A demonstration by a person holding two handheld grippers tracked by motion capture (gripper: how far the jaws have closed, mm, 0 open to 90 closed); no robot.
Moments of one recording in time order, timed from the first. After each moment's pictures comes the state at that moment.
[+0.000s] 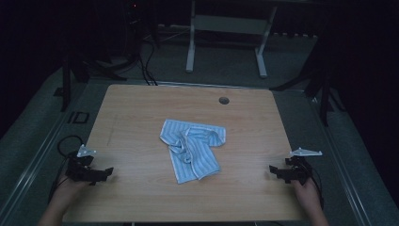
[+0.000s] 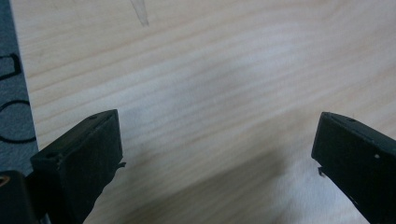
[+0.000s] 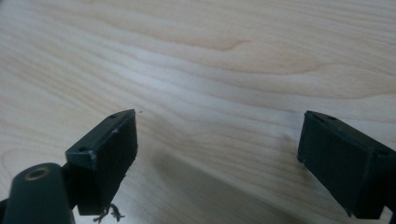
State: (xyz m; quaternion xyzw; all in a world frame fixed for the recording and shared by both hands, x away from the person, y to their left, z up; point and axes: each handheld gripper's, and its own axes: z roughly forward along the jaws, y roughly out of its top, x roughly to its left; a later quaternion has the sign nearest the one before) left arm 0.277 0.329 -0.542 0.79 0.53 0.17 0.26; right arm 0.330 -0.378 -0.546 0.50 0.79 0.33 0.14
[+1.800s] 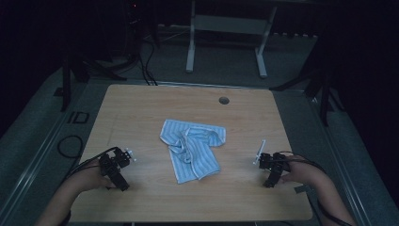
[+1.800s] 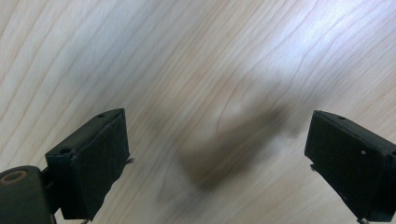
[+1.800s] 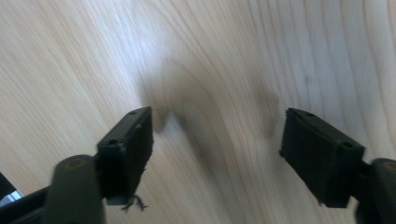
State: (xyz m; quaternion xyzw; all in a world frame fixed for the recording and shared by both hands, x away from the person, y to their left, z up) left arm 0.306 0.222 -0.517 0.93 0.36 0.03 0.03; right arm 0.355 -0.279 -0.513 0.18 0.98 -0.02 -0.01
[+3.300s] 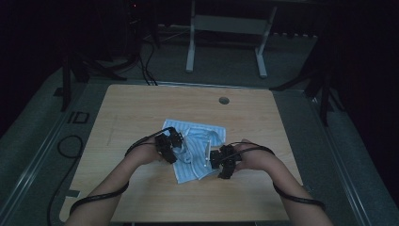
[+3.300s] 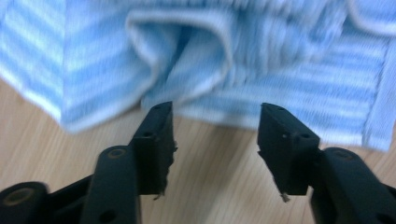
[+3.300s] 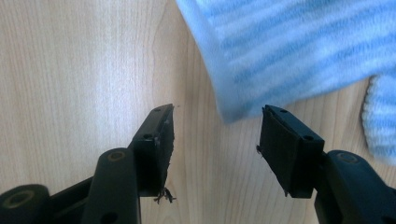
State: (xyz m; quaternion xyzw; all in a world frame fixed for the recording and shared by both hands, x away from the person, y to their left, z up) left arm 0.378 0.081 -0.496 0.96 0.23 0.09 0.09; right arm 0.348 -0.118 -0.484 -0.05 1.00 0.03 0.03
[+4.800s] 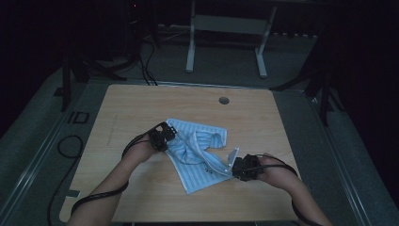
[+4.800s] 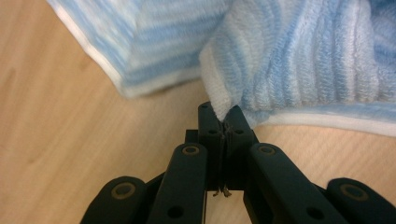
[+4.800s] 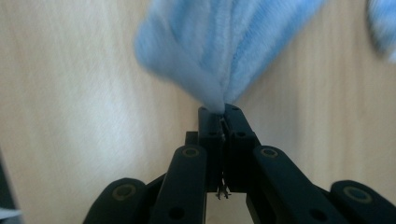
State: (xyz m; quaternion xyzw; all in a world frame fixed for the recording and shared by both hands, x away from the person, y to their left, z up) left arm 0.394 0.110 -0.507 0.94 0.30 0.13 0.08; right arm 0.320 -0.189 -0.487 0.04 0.99 0.07 0.07
